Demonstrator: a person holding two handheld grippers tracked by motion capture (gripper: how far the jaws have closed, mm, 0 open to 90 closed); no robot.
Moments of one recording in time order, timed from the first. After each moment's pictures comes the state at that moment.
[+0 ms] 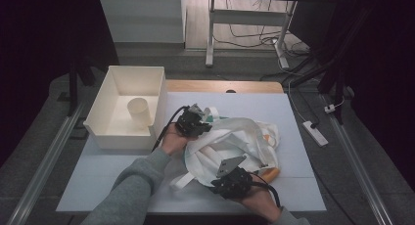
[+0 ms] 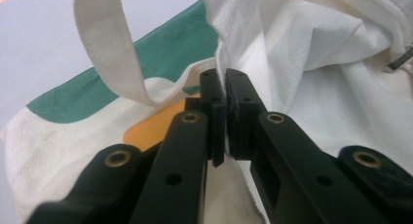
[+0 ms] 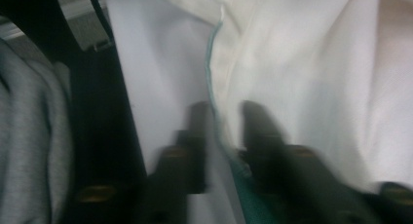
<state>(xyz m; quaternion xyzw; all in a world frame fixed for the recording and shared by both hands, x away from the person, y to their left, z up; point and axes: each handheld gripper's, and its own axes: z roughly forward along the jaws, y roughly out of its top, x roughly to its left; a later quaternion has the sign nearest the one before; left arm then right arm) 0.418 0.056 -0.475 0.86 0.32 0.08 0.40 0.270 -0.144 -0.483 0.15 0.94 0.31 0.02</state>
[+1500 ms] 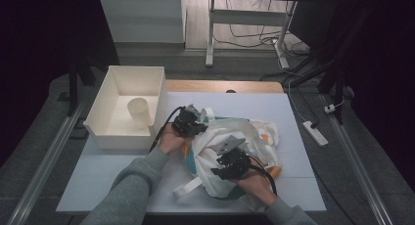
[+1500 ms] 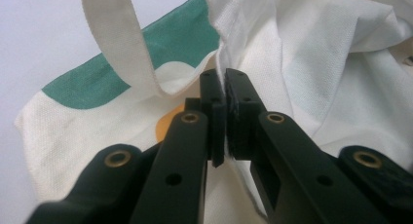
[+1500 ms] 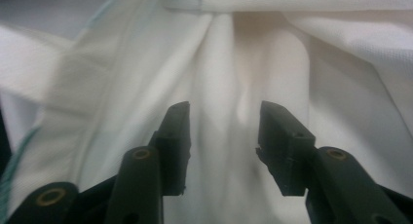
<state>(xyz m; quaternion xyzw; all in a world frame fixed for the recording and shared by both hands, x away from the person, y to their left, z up) 0.424 0.066 -0.485 0.86 0.34 0.07 0.39 0.324 -0.141 -0.488 0.23 0.92 0.30 0.07</state>
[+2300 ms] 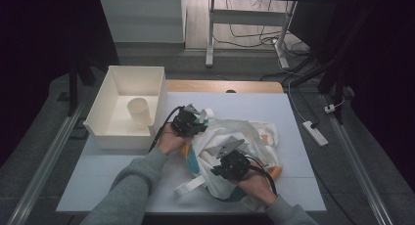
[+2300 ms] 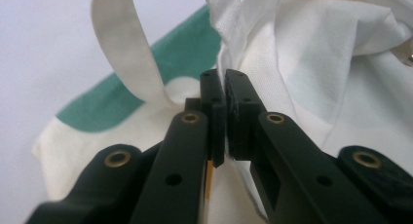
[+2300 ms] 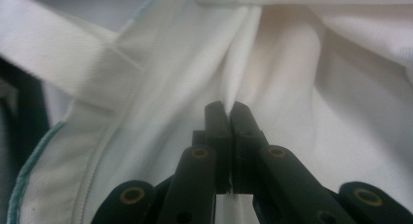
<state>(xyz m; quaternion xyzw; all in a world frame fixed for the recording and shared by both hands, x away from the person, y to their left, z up) 0.421 0.070 -0.481 0.85 0.33 0.07 0.39 0.315 -0.143 -0.484 0.19 0.93 0.31 0.03</state>
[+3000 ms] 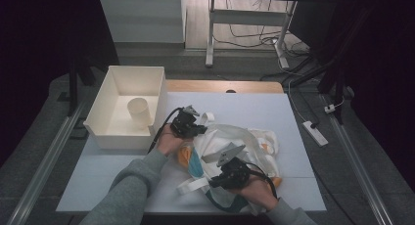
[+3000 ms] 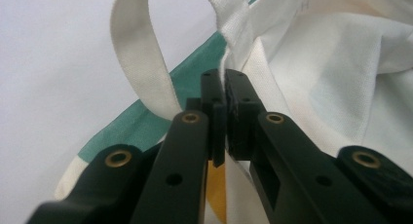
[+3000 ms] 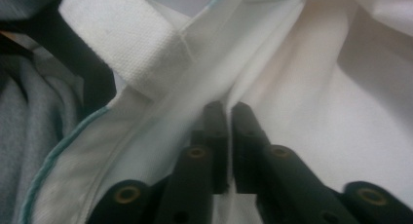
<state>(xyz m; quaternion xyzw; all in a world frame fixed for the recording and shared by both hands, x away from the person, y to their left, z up) 0.419 0.071 -0.483 0.86 0.33 0.06 0.39 0.301 -0.147 -0.492 0.17 0.93 0.33 -0.05</state>
